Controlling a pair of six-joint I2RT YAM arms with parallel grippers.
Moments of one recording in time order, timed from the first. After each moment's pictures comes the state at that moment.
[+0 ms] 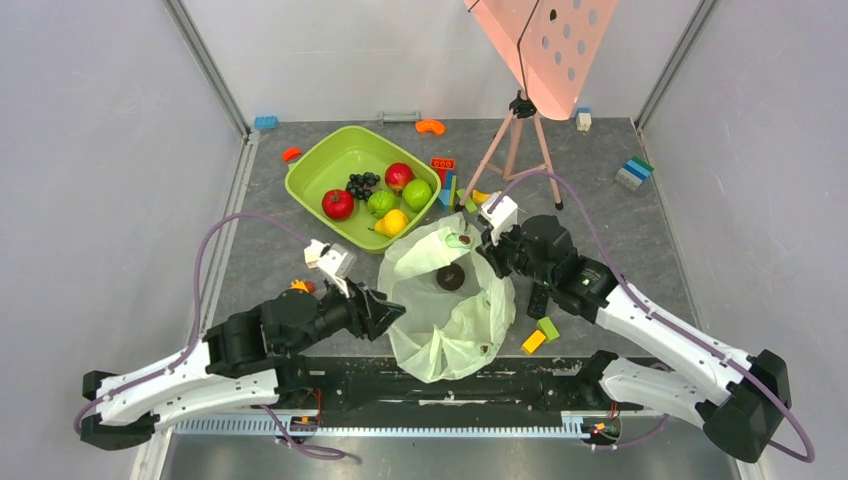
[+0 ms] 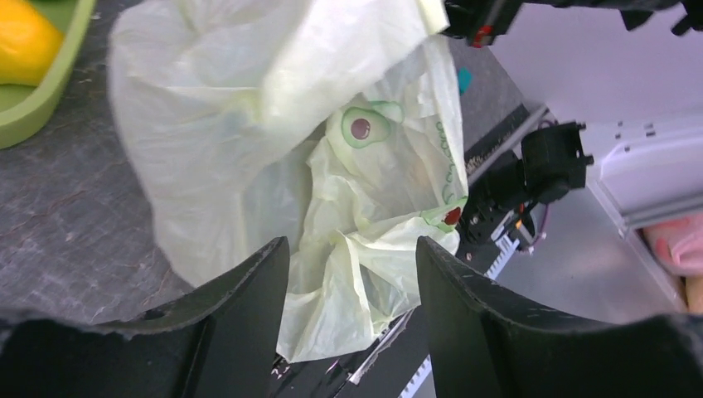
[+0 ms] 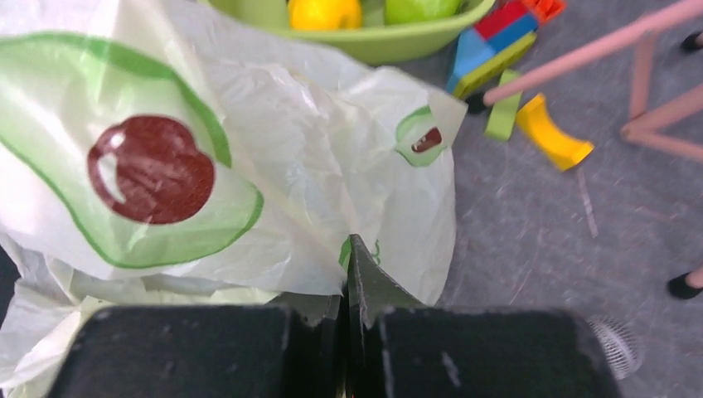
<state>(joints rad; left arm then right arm) -1.21 0.44 0.67 -0.50 -0.35 -0.62 0.75 0.99 0.81 -0.21 -0.02 -0.09</state>
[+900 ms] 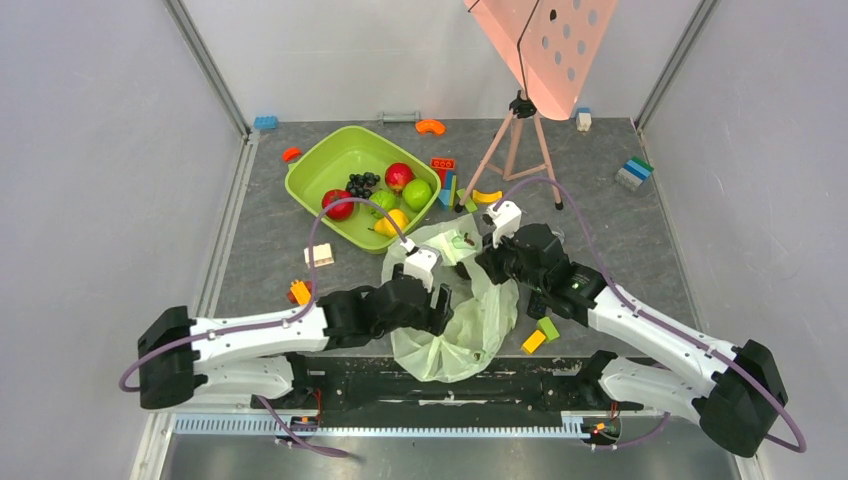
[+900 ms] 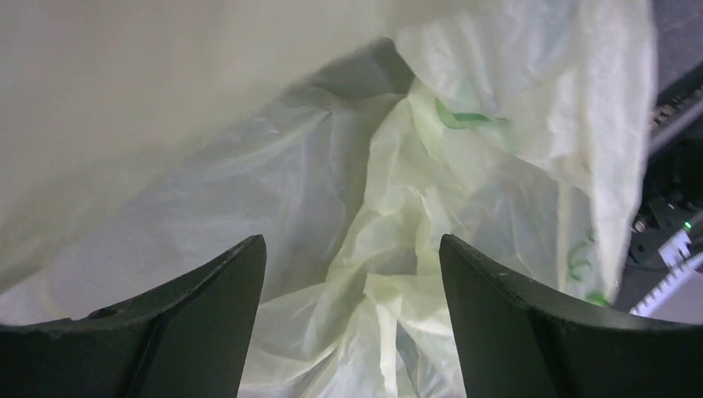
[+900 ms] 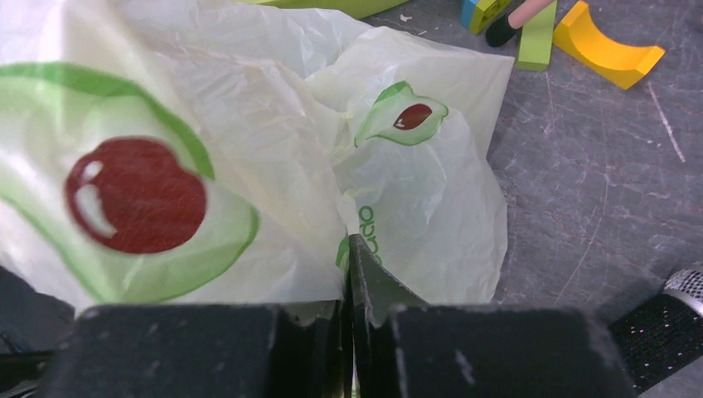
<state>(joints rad) -1.21 1.10 0.69 -0.24 -0.34 -0.57 0.75 1.03 0.68 -0.13 0.03 0.13</state>
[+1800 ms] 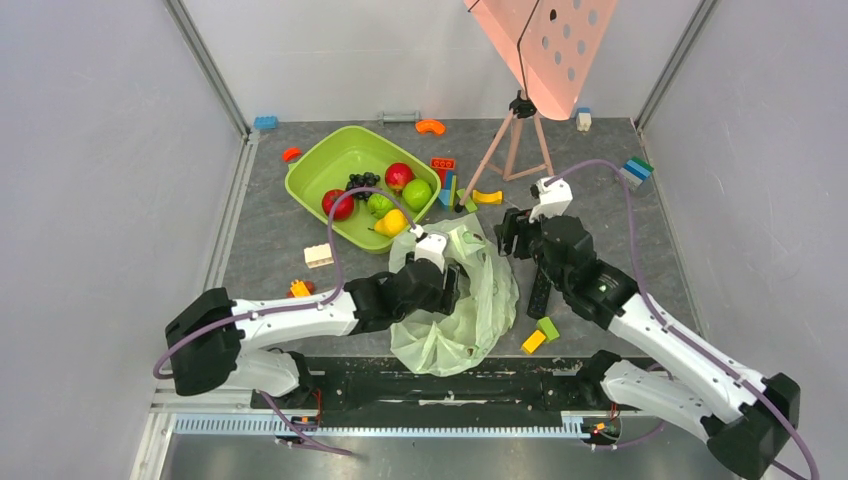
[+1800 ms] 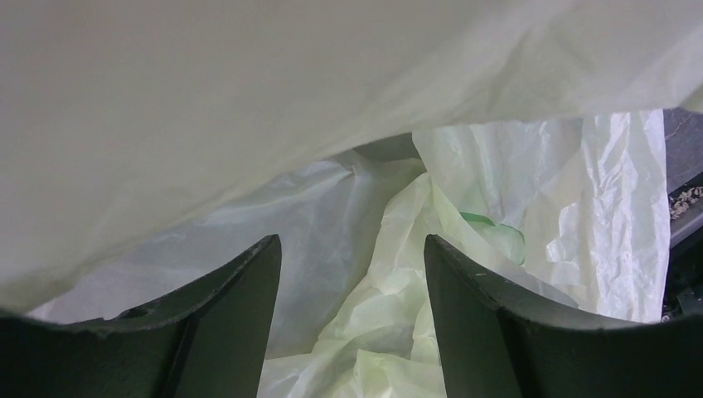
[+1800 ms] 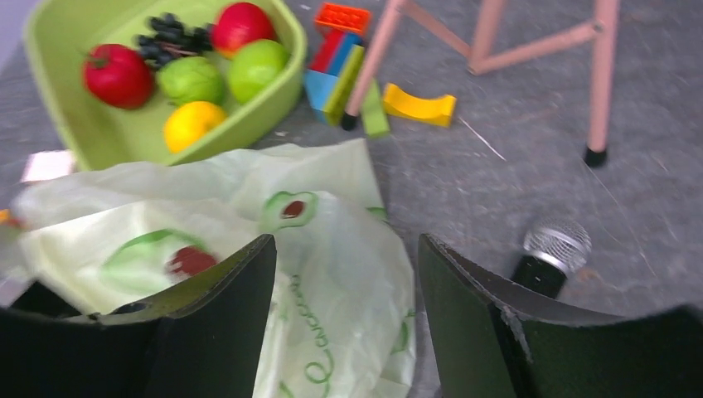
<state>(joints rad) -1.12 1.33 0.75 -0.09 -0.37 -0.59 0.71 0.88 0.76 -0.18 0.34 0.27</state>
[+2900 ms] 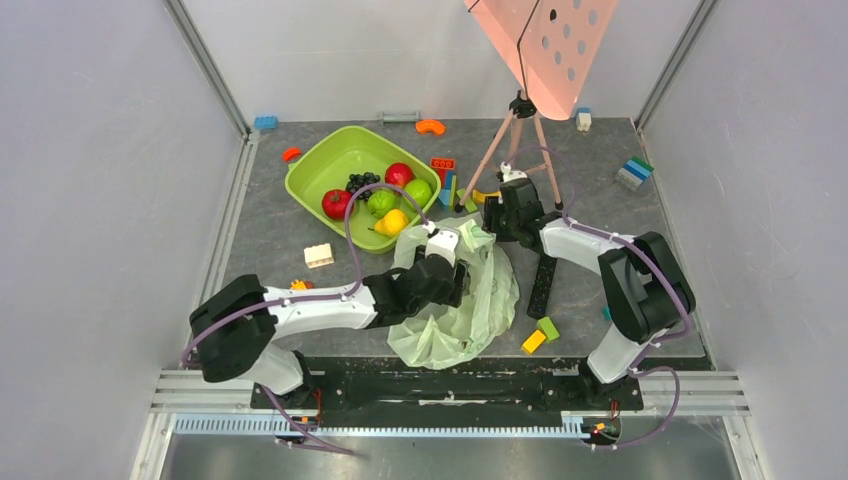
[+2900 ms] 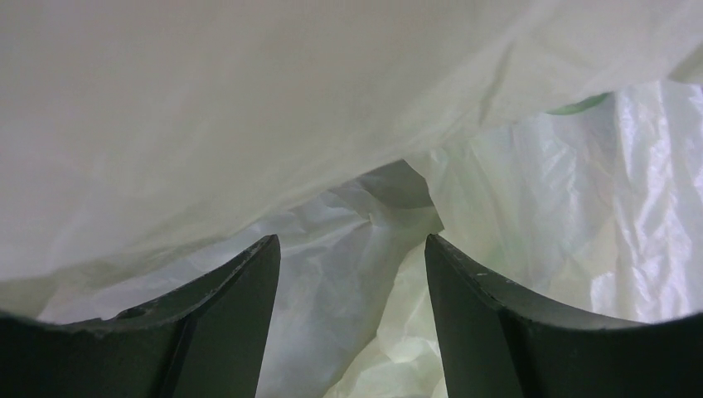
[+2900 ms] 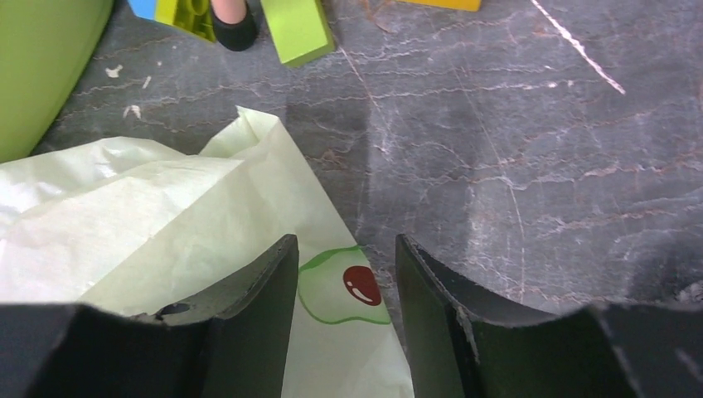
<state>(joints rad) -1.10 1.47 0.78 0.04 -0.41 -0.50 0.43 1.68 0.94 -0.05 0.06 0.35</state>
